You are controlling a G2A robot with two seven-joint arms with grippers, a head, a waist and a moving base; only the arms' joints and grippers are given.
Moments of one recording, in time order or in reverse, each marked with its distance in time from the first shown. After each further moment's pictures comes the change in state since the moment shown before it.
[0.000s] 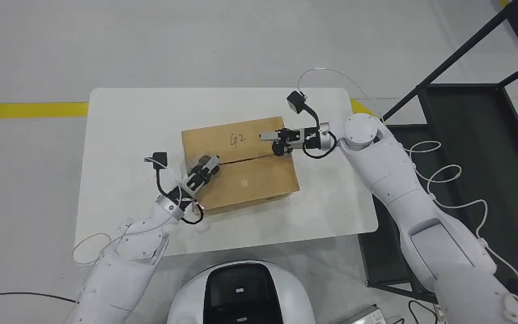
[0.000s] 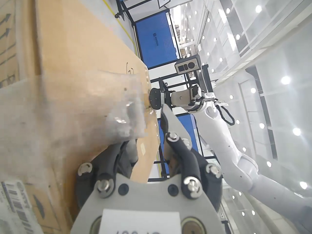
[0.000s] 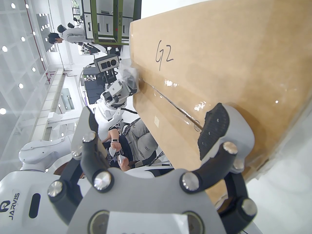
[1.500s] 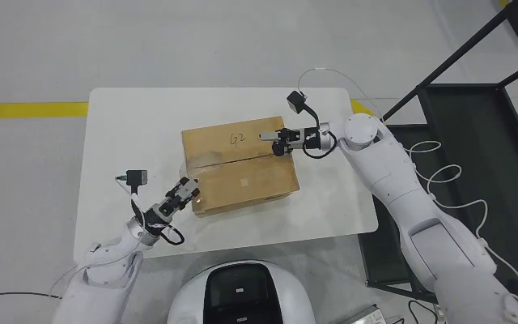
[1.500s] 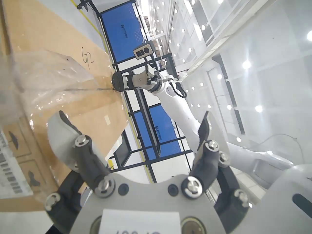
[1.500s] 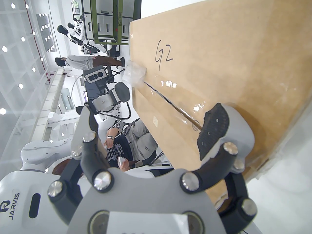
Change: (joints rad) left arm 0.244 0.047 -0.255 -0.176 -0.220 -0.234 -0.282; right arm 0.000 0.000 0.000 0.000 0.000 0.000 0.000
